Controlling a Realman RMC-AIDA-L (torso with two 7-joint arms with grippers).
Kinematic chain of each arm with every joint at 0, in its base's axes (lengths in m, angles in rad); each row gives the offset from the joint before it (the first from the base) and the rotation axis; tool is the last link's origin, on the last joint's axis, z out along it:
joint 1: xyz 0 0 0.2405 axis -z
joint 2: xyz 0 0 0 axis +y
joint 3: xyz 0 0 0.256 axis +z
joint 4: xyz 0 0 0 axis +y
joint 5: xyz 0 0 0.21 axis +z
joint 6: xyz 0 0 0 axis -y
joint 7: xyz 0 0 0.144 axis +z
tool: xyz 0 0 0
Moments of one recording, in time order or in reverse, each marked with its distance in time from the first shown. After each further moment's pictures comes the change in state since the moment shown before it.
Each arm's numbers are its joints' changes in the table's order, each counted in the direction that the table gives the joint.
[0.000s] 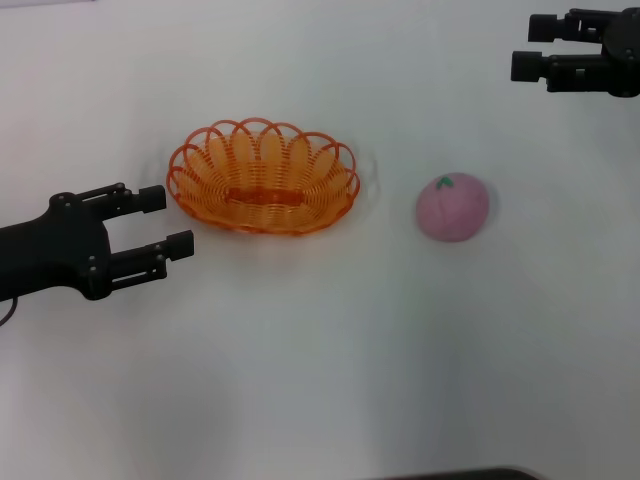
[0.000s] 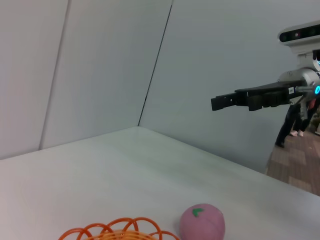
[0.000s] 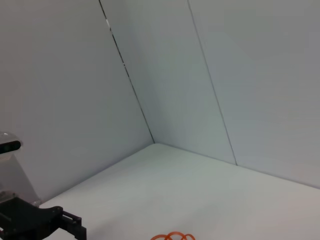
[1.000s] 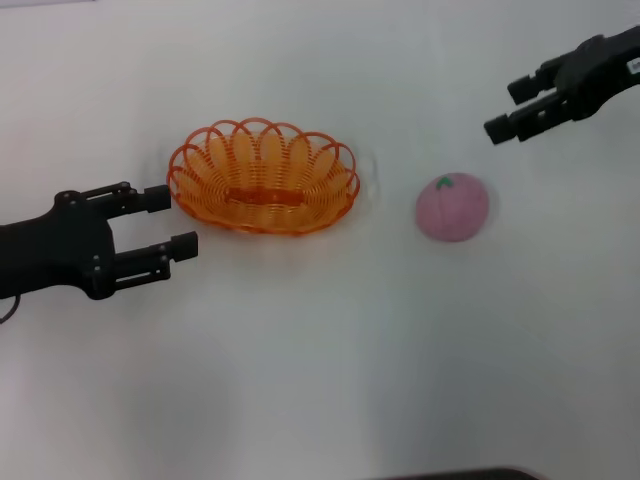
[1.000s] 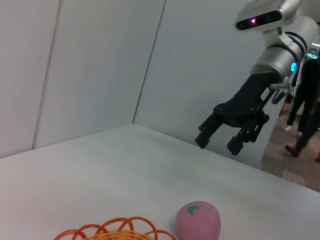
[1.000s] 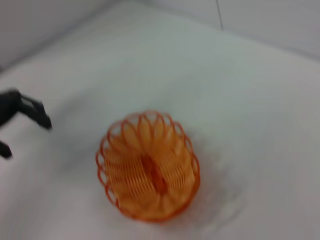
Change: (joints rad) left arm 0.010 0.004 0.015 0.000 0.003 0.000 0.002; right arm -0.209 -0.002 -0.196 -0.175 -0.447 0.003 0.334
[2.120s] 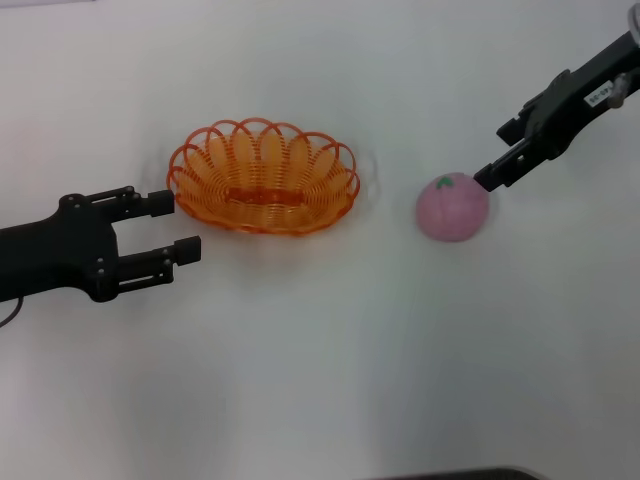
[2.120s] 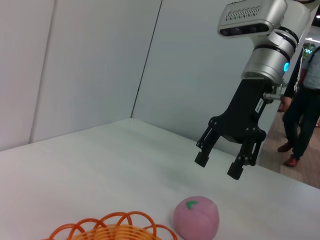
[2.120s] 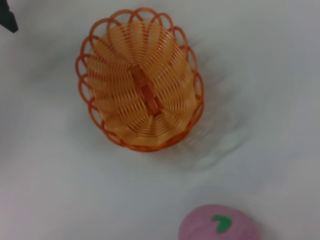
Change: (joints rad) left arm 0.003 -0.001 0.011 0.000 0.009 0.007 -0.008; right arm -0.086 0.044 -0.168 0.018 -0.192 -0.037 0.079
